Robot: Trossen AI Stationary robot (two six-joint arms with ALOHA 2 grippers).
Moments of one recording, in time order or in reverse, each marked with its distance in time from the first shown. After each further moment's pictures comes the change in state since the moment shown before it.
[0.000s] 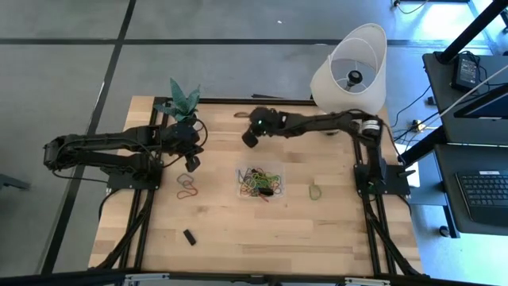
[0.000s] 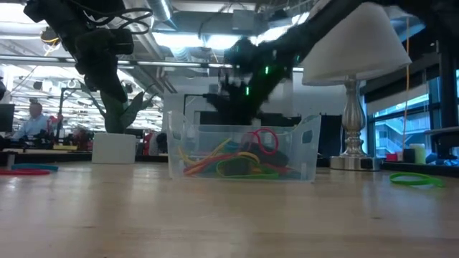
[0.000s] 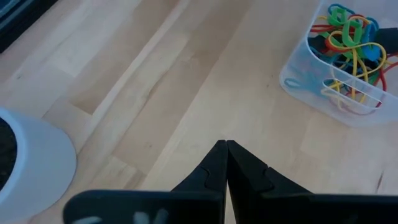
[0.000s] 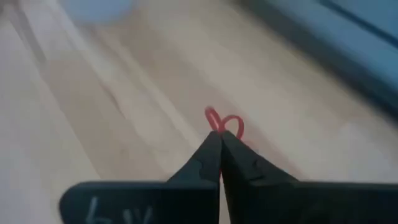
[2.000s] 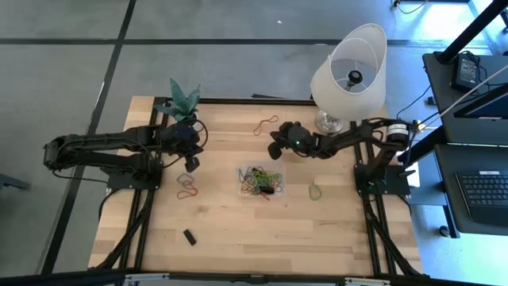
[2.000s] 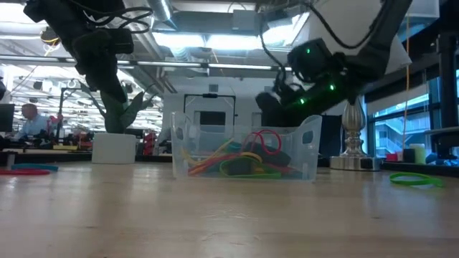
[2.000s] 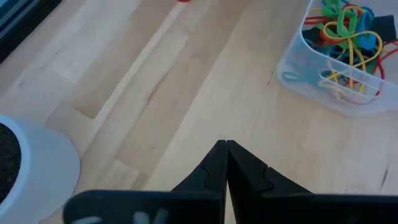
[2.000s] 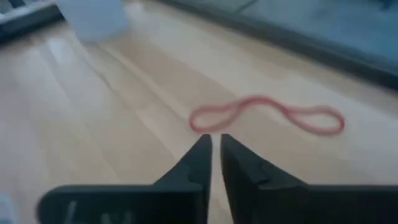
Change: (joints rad) left arm 0.001 0.000 0.000 -0.003 0.001 0.040; right arm 0.054 -0.260 -0.716 0.773 0.102 0.033
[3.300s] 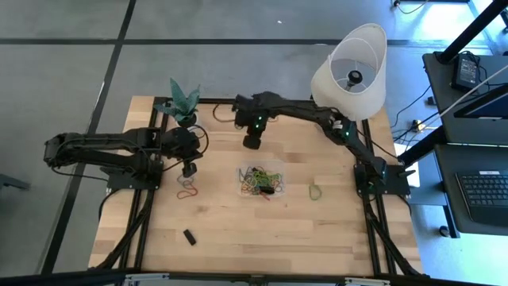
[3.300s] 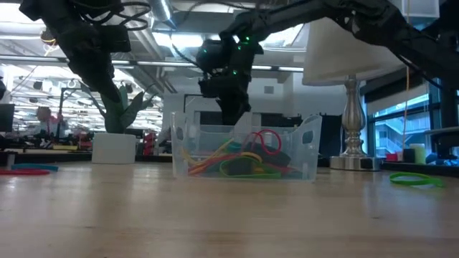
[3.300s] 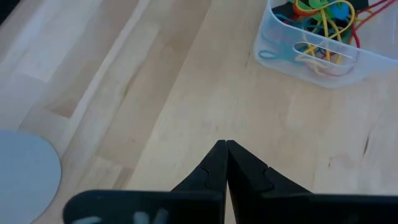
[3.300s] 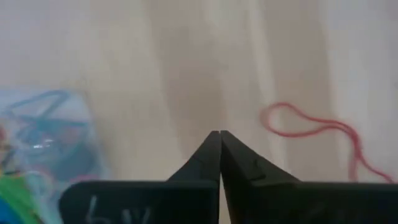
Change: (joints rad) left arm -0.063 0.000 0.000 -0.034 0.029 0.035; right arm -0.082 0.618 1.590 -1.843 -0.403 -0.419
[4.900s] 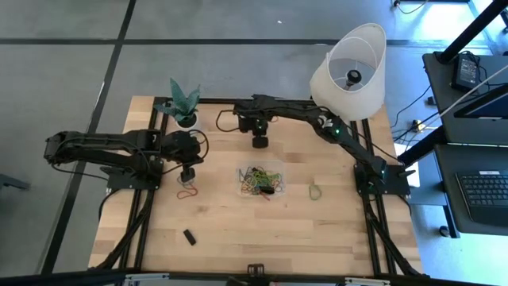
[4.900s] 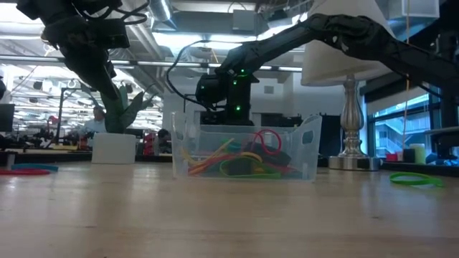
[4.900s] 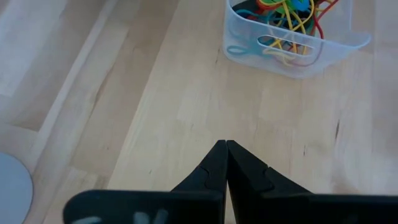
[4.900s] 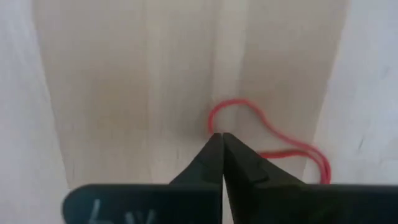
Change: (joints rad) left arm -0.060 0.000 0.000 0.010 0.042 0.019; right arm -0.054 0.136 -0.019 0.034 0.123 -0.360
